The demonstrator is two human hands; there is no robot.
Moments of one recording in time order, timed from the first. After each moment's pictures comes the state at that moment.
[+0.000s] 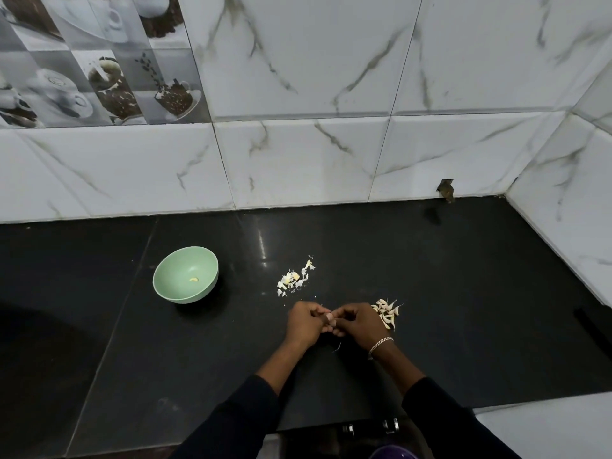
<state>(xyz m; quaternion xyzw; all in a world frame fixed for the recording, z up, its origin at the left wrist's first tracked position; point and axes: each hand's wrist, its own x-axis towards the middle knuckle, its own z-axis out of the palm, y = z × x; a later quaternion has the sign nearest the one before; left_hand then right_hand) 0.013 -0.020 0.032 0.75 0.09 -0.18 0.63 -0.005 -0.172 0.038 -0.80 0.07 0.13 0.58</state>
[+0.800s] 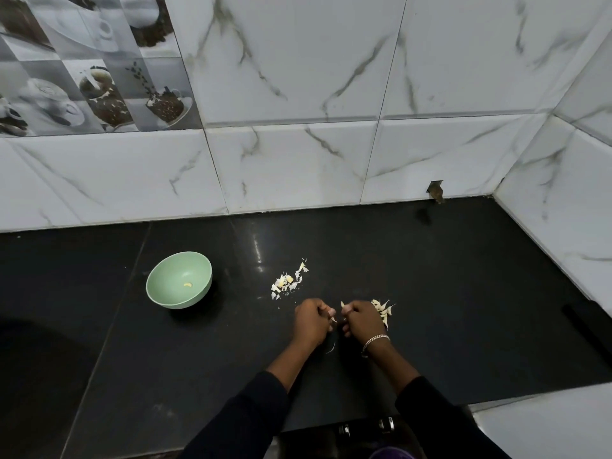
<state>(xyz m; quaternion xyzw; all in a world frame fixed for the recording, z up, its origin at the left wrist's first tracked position) 0.017 -0.045 0.035 0.85 0.05 -0.12 0.51 -0.001 -0.175 0.039 -0.80 0.22 0.08 0.55</state>
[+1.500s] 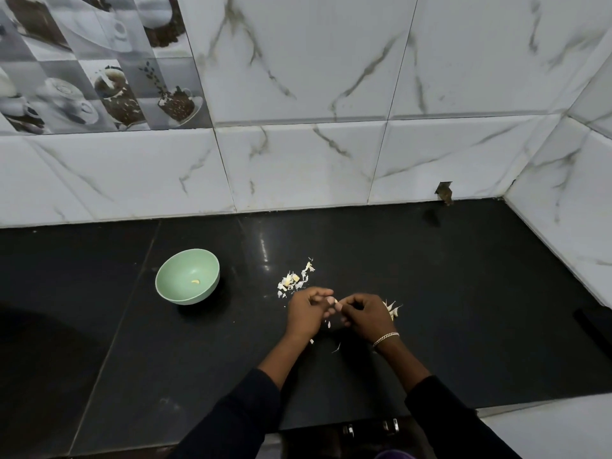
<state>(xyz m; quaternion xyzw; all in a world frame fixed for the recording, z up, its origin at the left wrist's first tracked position) 0.018 -0.027 0.056 0.71 0.06 -0.11 0.69 -0.001 -0.181 0.054 -0.80 0.10 0.05 0.59</state>
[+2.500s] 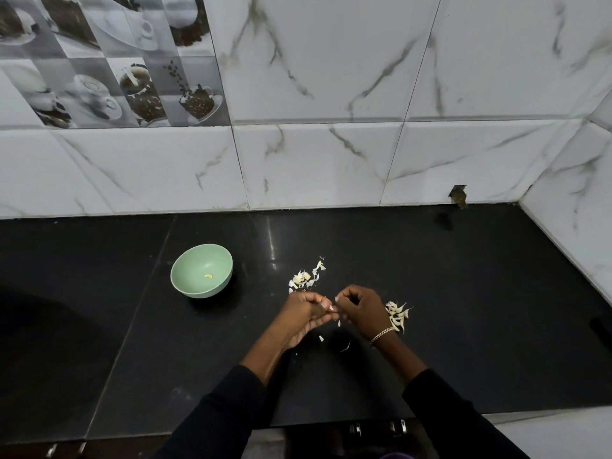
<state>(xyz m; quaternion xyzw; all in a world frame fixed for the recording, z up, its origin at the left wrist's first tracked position) 0.012 0.019 0.082 0.58 0.10 -0.28 0.76 0.001 -0.151 0.079 -0.85 0.03 0.02 0.53</state>
